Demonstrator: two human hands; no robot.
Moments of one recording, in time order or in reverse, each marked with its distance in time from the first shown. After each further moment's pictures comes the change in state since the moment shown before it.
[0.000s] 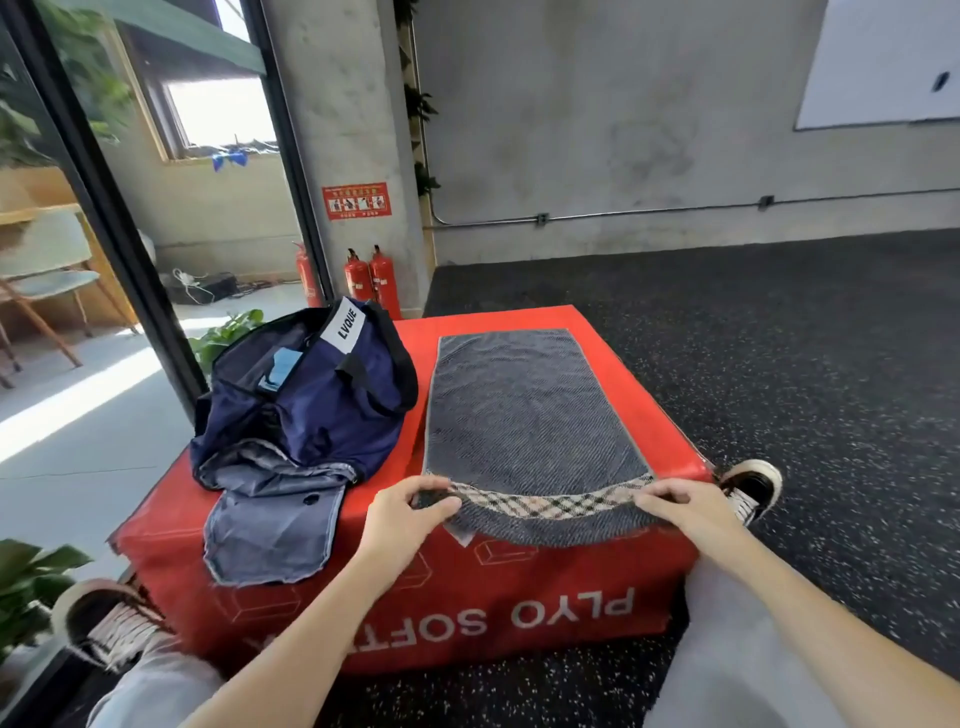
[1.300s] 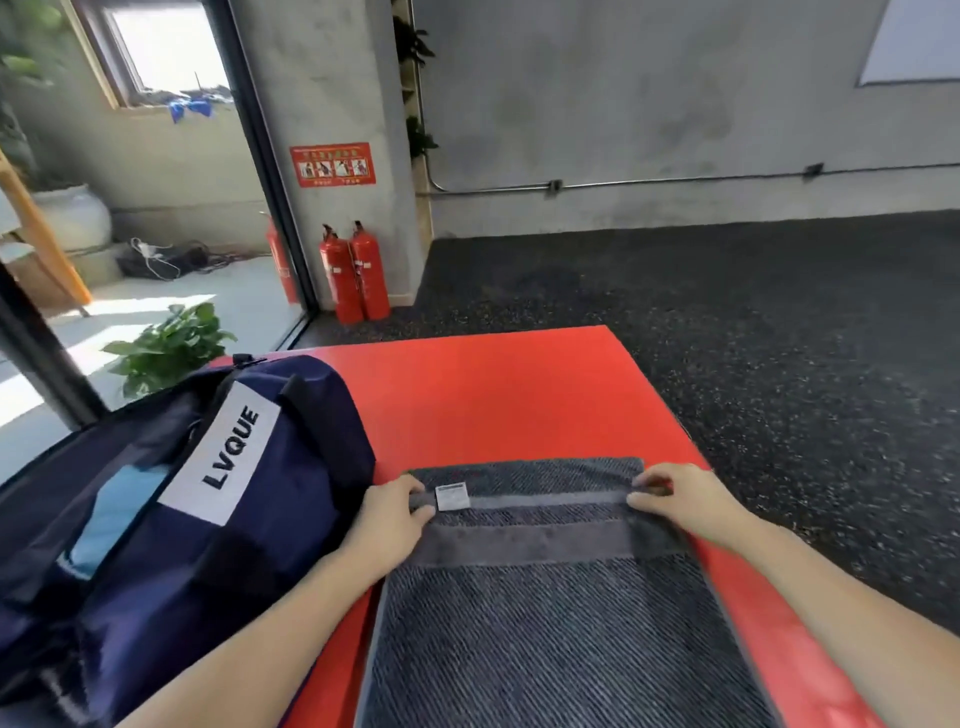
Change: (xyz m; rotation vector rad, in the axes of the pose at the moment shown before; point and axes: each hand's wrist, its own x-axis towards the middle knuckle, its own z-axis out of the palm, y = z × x) left_hand 0.323 -0.012 0.044 0.578 -0.106 -0.068; right_hand 0.349 -0.001 0.023 -0.581 -0.147 0.033
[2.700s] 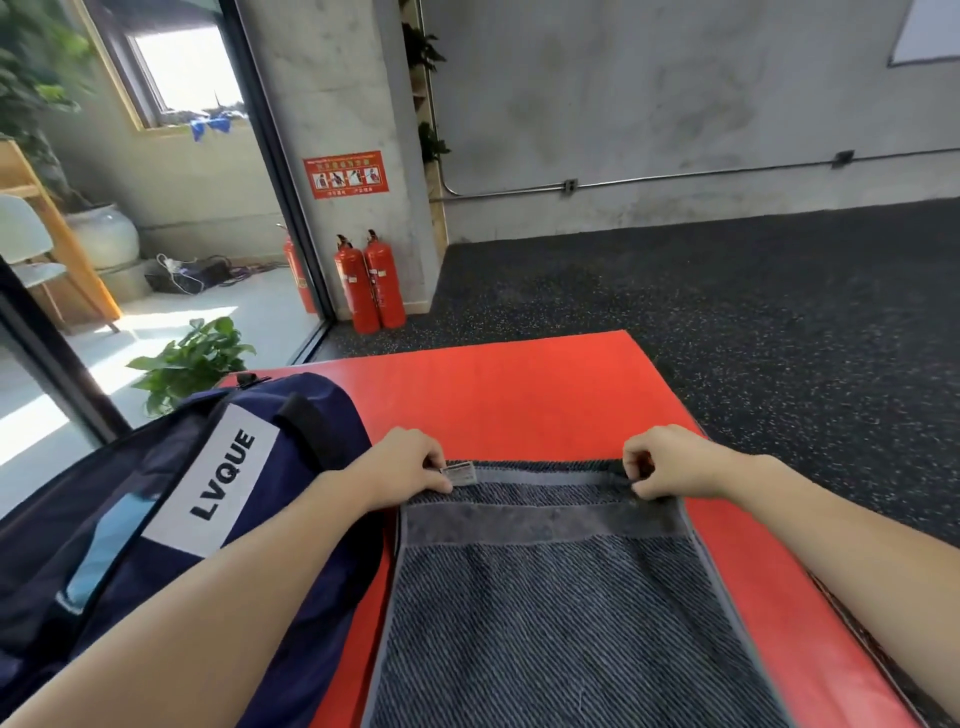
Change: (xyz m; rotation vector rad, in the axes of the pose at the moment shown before) left_hand 0.080 0.027 -0.055 0.288 -0.249 0.321; right_hand 0.071 -0.036 -0.026 -0.305 -0.248 -0.294
